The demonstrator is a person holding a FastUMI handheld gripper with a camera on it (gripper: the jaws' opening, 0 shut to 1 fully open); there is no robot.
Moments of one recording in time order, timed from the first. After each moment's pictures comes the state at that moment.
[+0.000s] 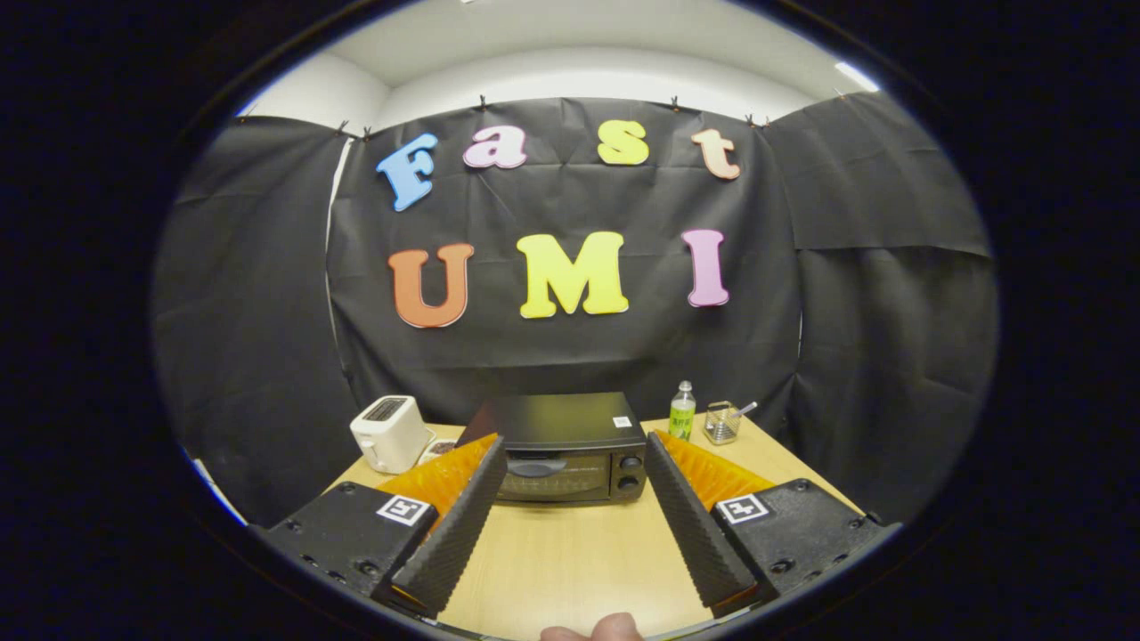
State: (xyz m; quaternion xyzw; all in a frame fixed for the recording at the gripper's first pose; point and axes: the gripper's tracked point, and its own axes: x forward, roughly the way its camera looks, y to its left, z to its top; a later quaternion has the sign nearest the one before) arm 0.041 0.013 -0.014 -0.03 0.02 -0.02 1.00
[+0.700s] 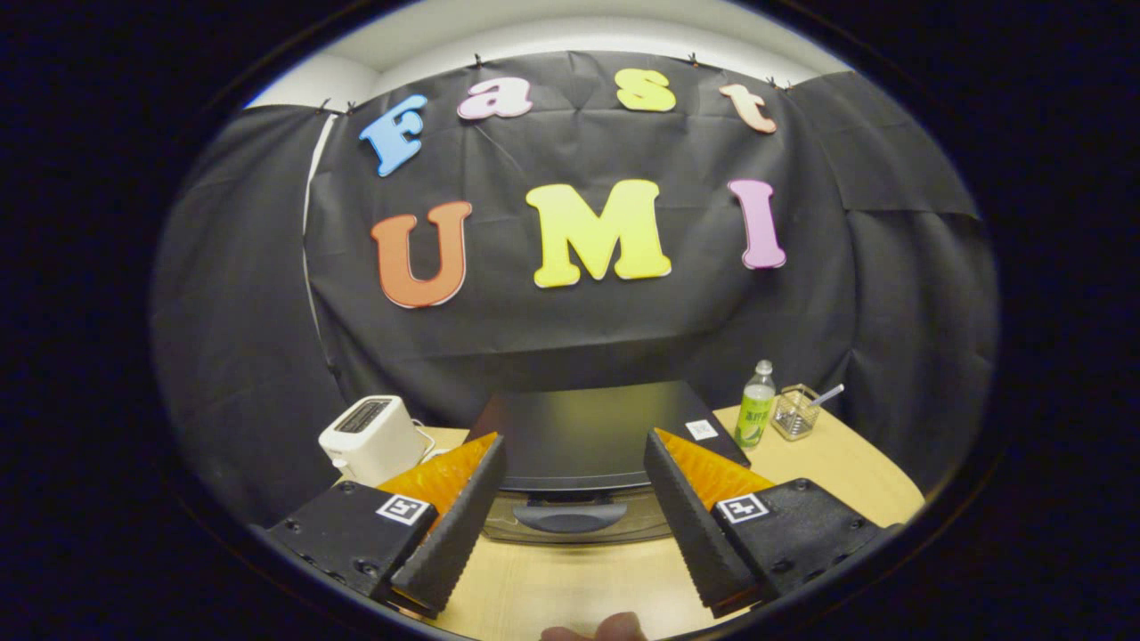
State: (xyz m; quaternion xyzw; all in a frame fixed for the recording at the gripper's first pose) arm 0.254 0.054 -0.078 0.00 0.07 0.00 1.00
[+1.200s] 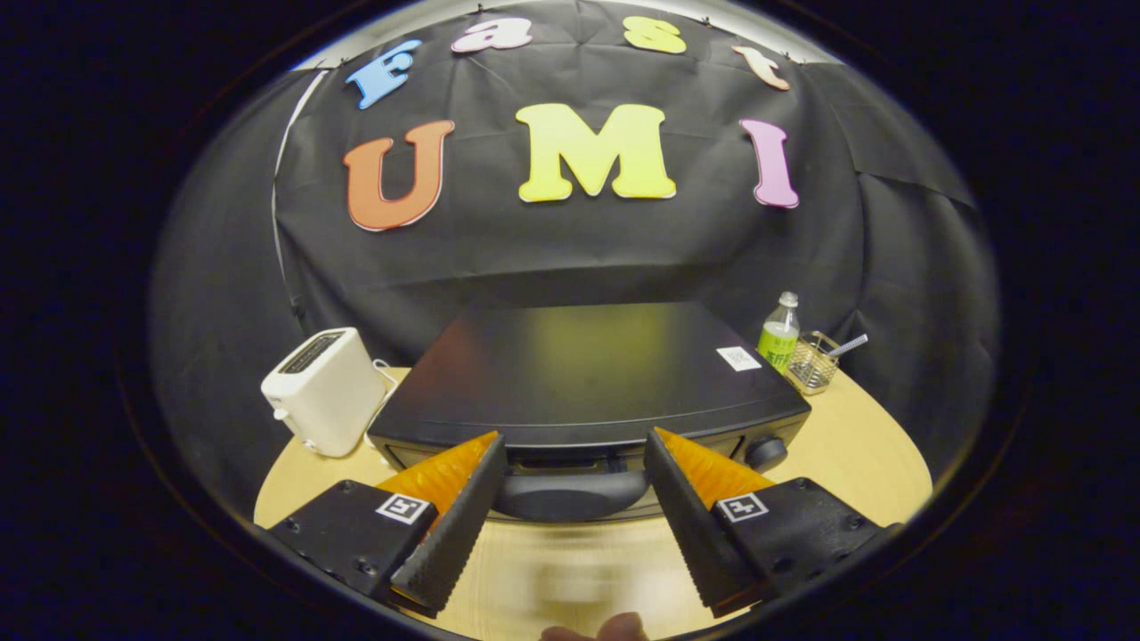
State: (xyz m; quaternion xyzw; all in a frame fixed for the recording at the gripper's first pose) arm 0.309 0.048 -0.170 -0.02 0.16 -0.03 0.99
